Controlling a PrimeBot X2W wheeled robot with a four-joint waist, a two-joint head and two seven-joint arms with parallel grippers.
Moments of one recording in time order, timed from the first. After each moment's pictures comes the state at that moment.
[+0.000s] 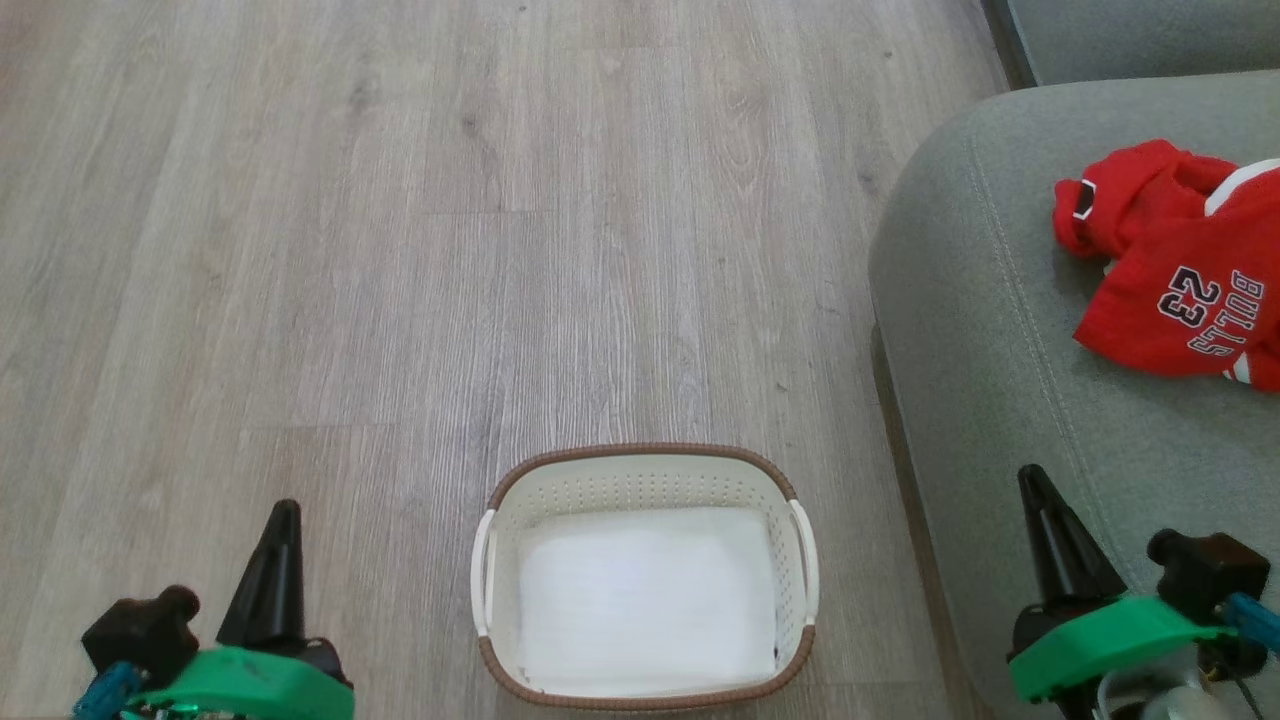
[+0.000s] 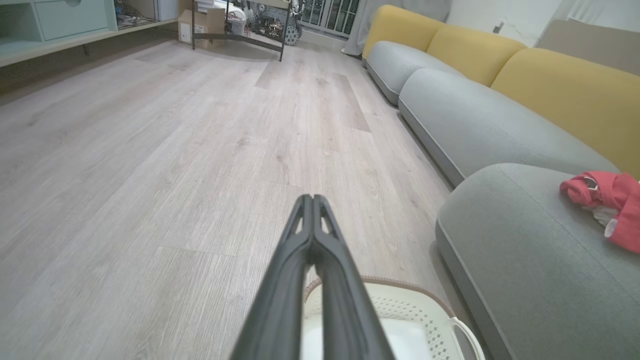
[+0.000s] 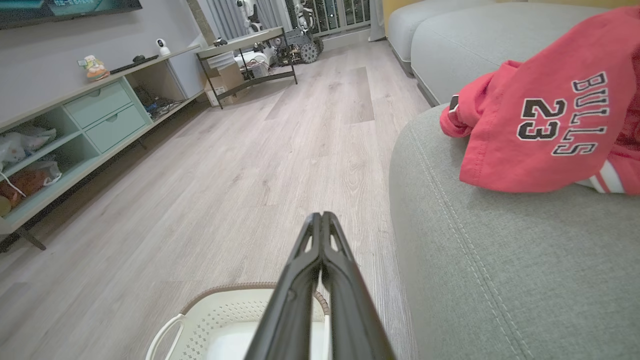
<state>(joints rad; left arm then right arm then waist) 0.10 0.15 -0.06 0.17 -0.40 -0.09 -0.23 0.06 -0.20 0.08 0.19 0.43 0.13 -0.23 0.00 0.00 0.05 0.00</state>
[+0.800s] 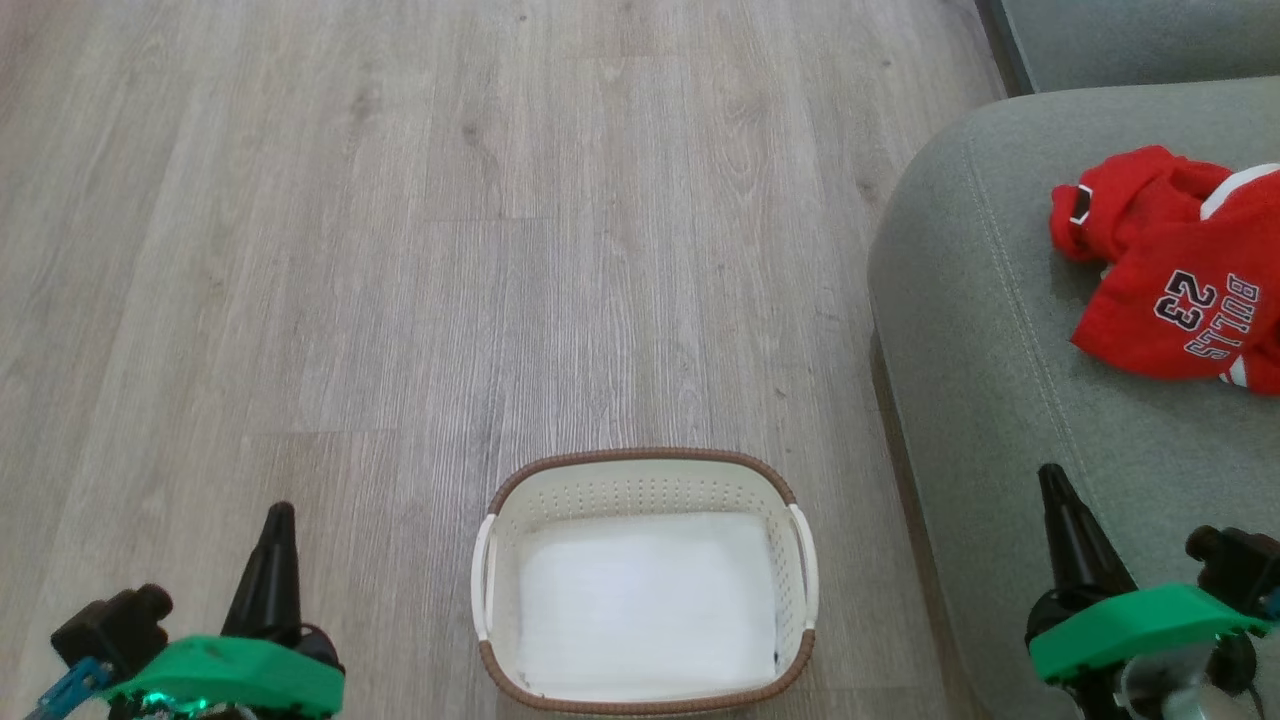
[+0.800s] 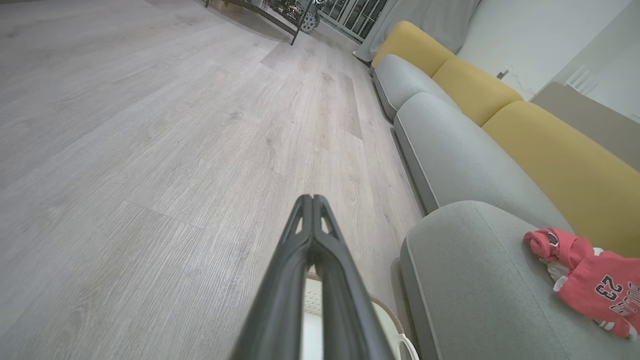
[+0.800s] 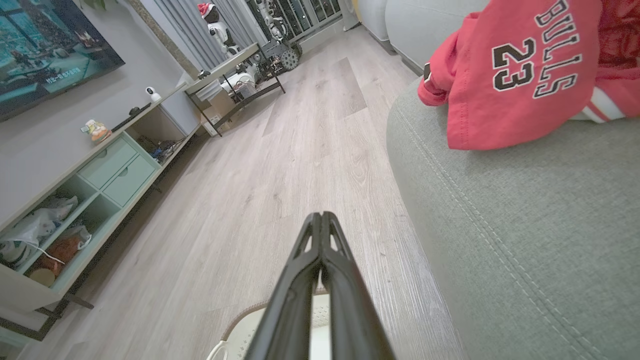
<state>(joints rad) 0.08 0.12 -0.04 0.19 -0.65 -0.09 -0.16 0.05 -0.18 0.06 0.20 0.68 0.13 -0.17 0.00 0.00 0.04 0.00</state>
